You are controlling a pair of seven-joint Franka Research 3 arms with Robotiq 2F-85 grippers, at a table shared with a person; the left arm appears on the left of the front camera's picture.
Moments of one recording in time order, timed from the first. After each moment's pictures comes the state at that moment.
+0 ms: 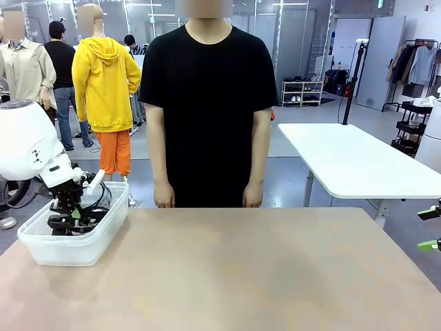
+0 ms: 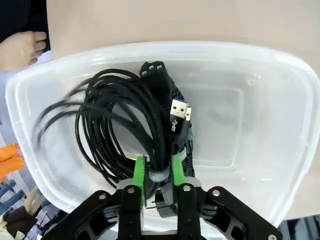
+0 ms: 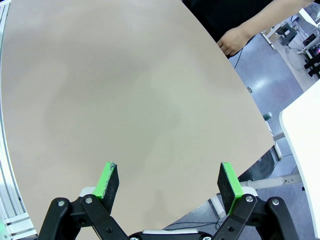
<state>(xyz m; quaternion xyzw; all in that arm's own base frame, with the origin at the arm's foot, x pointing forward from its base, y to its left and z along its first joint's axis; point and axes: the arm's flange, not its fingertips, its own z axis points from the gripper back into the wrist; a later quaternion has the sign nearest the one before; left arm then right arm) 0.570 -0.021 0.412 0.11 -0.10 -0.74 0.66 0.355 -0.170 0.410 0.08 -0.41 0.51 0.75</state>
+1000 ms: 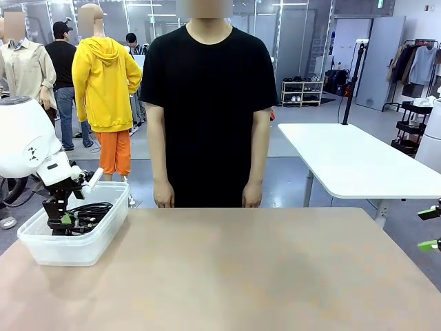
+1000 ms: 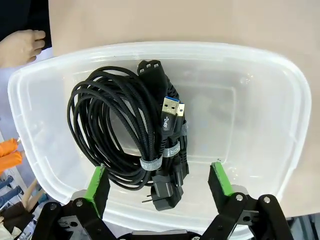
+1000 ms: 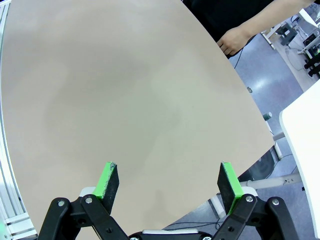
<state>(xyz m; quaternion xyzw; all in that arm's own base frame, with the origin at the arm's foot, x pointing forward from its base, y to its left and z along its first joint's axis) 0.562 -0.021 0.421 0.11 -0.10 -0.73 0.67 0.355 -0.170 0.410 0.08 -0.41 0.51 0.75</state>
